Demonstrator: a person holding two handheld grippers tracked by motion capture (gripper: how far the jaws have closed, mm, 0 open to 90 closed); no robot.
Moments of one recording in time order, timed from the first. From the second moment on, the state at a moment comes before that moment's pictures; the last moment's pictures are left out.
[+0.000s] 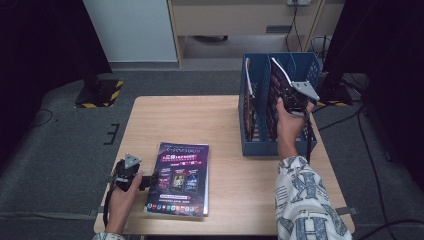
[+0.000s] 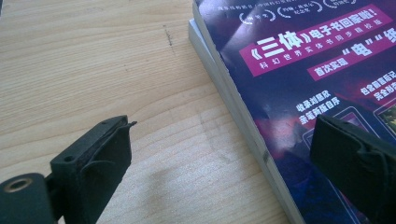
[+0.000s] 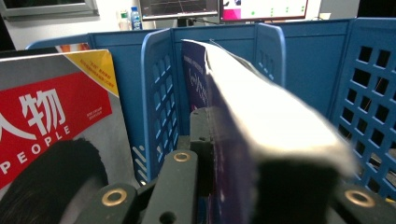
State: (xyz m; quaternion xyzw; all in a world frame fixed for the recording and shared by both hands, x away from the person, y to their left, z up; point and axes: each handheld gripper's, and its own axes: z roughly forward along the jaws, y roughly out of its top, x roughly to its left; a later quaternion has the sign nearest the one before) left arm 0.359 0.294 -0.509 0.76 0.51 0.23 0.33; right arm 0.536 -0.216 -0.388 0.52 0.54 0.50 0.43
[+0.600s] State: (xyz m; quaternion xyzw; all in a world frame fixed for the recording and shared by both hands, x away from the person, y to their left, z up) left arm 0.358 0.293 -0.508 0.76 0.51 0.23 0.33; right arm 0.530 -0.192 -0.393 0.49 0.57 0.49 0.44
